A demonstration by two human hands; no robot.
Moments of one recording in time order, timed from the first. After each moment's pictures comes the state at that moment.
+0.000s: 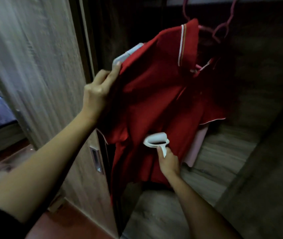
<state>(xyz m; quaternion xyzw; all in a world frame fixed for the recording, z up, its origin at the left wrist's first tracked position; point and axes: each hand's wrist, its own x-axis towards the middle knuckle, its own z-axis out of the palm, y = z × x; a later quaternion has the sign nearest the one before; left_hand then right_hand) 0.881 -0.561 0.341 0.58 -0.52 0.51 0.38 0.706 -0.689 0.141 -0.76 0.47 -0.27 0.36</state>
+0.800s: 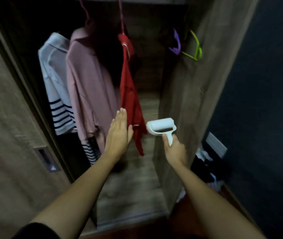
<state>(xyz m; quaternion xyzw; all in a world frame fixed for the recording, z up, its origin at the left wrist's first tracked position) 0.704 -0.536 0.200 0.58 -0.71 0.08 0.38 0.509 -0.526 0.166 -0.56 0.71 -0.39 0.20</state>
